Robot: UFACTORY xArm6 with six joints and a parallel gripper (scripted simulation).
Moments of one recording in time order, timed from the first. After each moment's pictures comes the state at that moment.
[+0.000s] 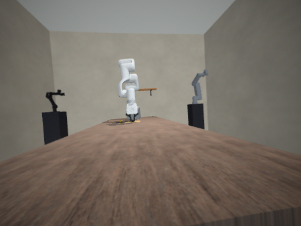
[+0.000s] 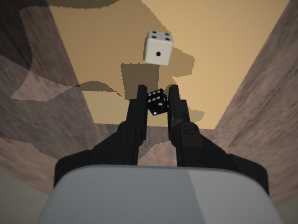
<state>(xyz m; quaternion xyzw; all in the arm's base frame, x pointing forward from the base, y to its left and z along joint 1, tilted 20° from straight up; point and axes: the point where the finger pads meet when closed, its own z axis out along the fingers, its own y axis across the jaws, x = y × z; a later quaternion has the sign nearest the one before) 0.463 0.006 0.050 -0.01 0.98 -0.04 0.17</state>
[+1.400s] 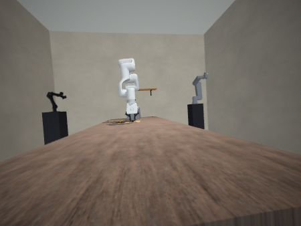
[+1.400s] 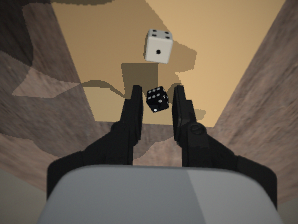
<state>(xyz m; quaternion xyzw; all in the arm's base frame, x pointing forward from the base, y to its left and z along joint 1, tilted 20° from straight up) 0.461 0.007 0.053 -0.01 0.98 -0.04 0.17</state>
